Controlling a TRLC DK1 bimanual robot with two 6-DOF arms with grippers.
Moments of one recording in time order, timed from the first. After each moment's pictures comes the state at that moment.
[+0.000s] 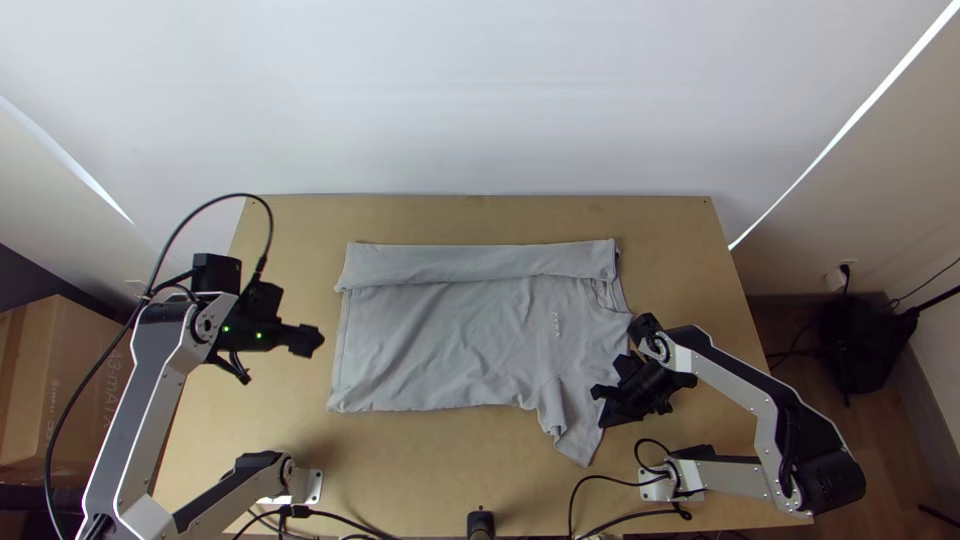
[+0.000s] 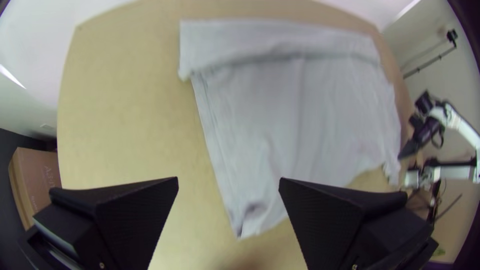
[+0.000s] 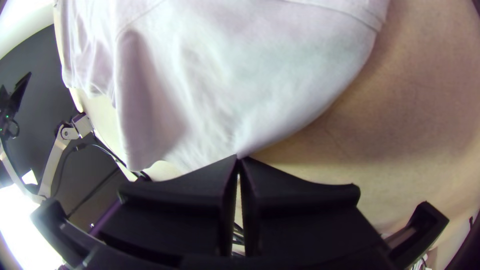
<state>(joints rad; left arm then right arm) 0.07 1.11 1.10 -1.18 0.21 0.24 0.24 1.41 0.62 -1.03 -0.52 0.12</state>
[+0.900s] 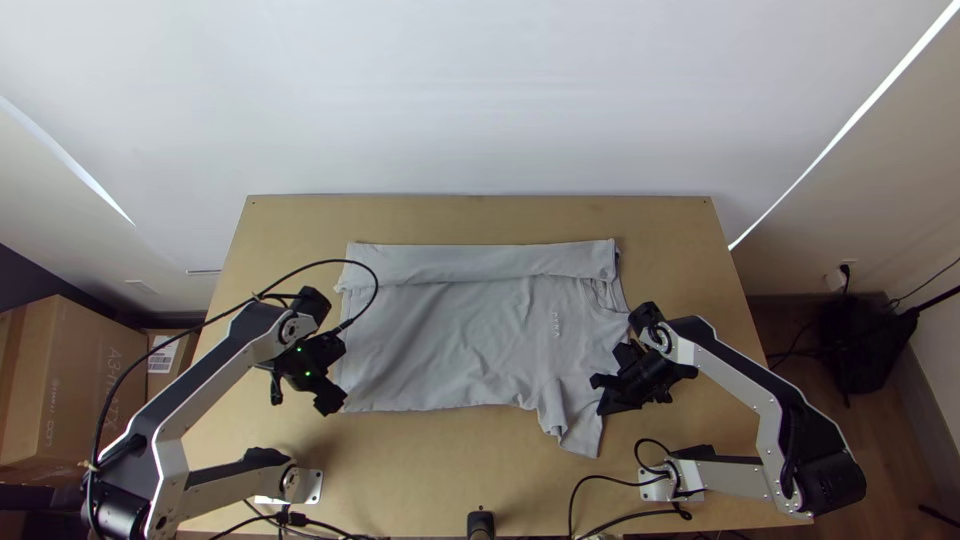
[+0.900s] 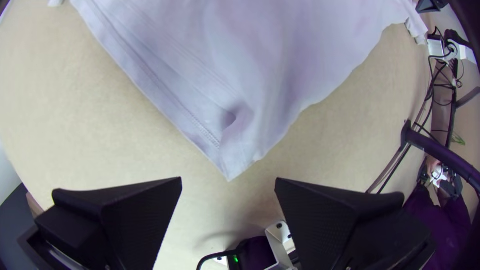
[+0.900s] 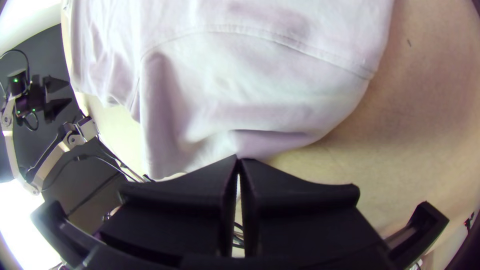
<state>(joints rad) -0.21 1.34 0.88 -1.24 0.05 0.43 0.23 1.41 0.69 -1.05 -0.52 0.12</state>
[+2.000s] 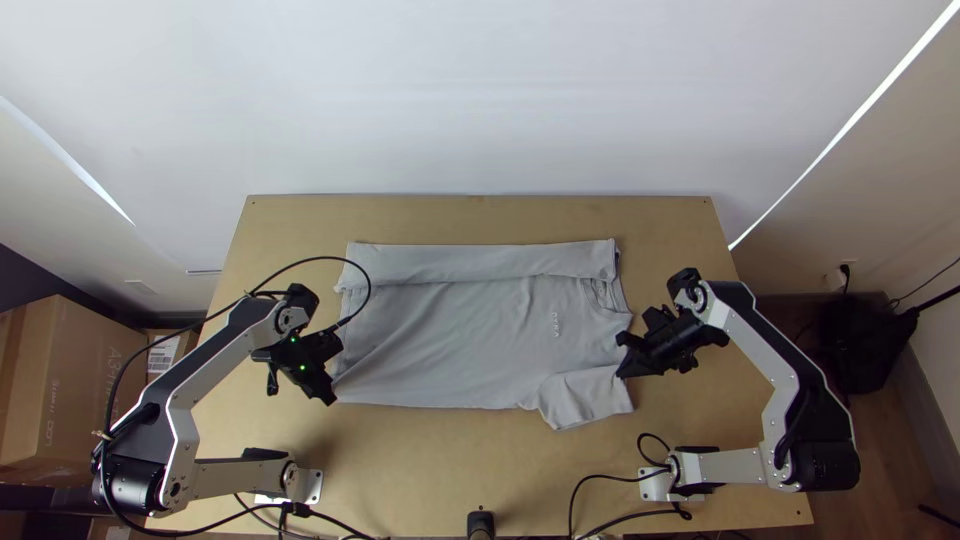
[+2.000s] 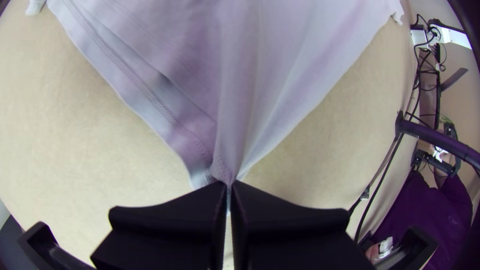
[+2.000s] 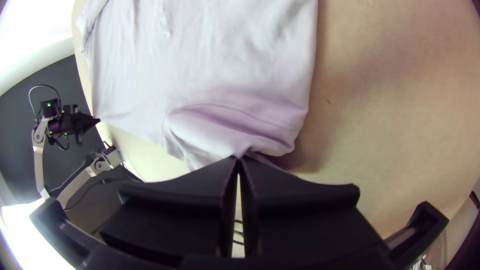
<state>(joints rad) -0.07 1.43 0.86 -1.16 0.13 0.65 0.00 1.49 0.95 -1.23 -0.51 0.03</state>
